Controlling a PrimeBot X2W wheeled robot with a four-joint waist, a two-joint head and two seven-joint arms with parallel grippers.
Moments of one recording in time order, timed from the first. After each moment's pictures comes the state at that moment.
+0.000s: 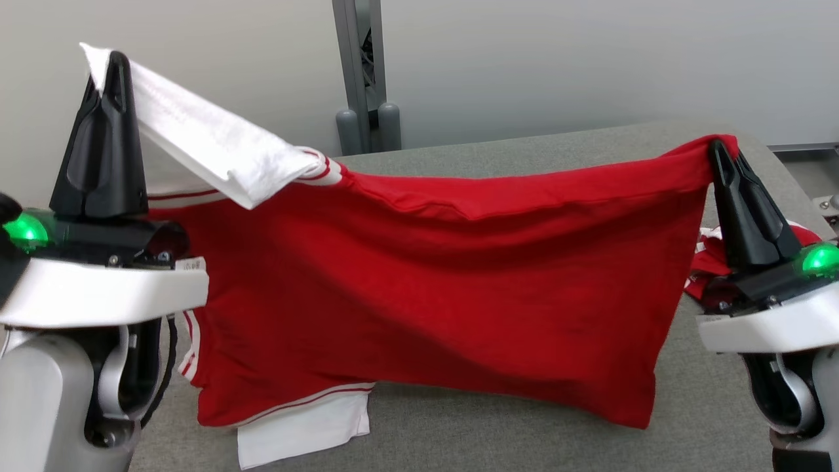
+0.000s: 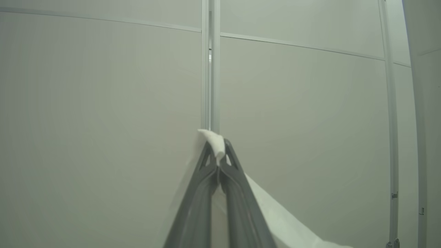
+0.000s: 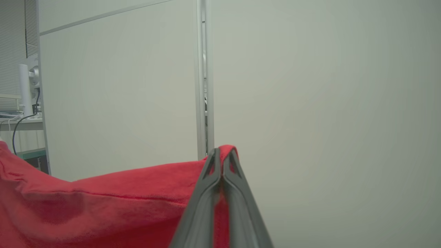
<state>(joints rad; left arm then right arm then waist) -0.34 0.36 -0.18 -0.39 -0.46 0.26 -0.01 -0.26 -0.23 0.11 -0.14 0.38 0.13 -0.14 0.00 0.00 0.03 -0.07</state>
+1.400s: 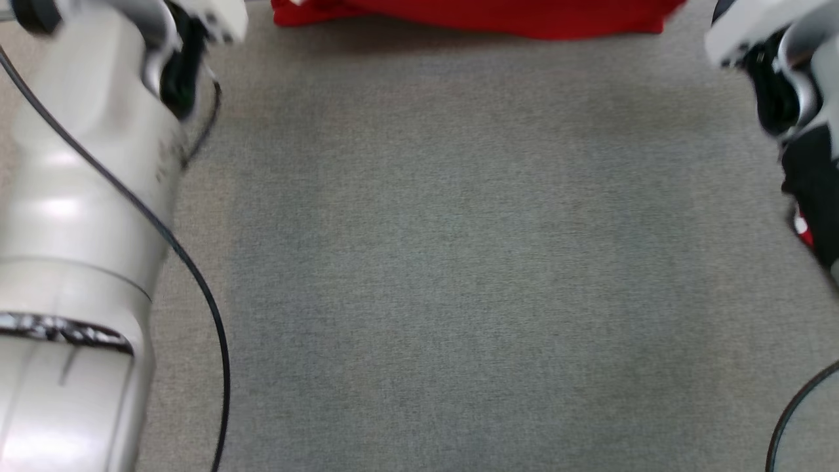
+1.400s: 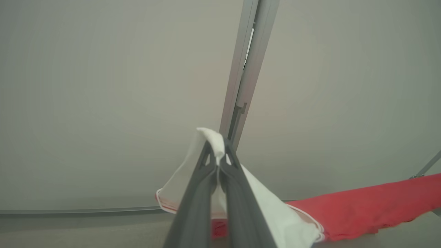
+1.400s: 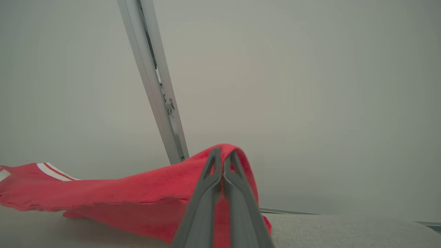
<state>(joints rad) -1.37 0.08 -0.31 1.22 -0.55 -0.12 -0.20 -1.31 -0.24 0.56 1.10 0.68 0.13 -0.25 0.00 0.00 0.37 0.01</state>
